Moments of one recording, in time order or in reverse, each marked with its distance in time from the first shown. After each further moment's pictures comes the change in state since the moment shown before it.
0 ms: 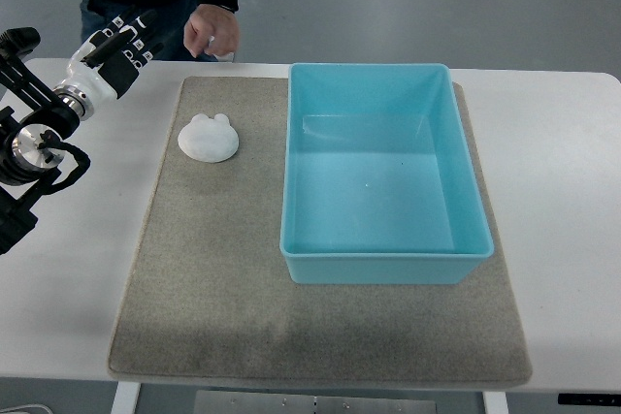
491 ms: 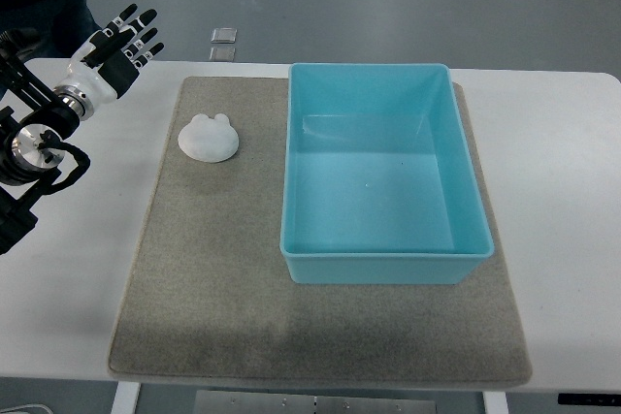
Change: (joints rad) left arm 0.000 0.000 0.000 0.000 -0.002 -0.003 0.000; right arm 0.000 0.000 0.000 0.000 0.000 0.000 0.000
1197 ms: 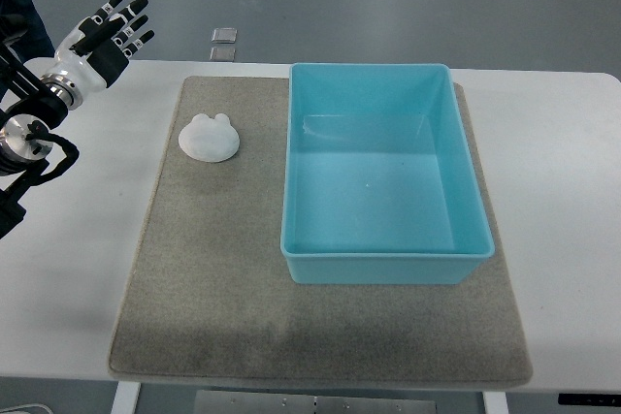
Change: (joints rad) left arm -0.021 0.035 0.004 -0.009 0.017 -0.023 0.000; right arm 0.000 0.000 0.000 0.000 0.000 0.000 0.000
